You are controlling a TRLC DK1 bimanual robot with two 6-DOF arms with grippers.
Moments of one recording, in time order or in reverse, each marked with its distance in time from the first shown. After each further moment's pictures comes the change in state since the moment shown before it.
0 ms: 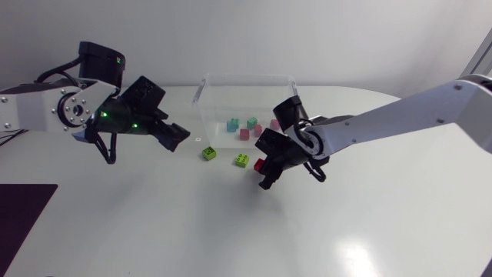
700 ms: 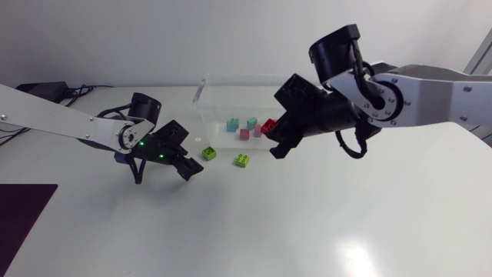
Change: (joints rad) left arm 0.004 0.364 0.023 0.102 0.116 0.070; right arm 0.014 -0.400 0.017 -0.193 0.000 0.100
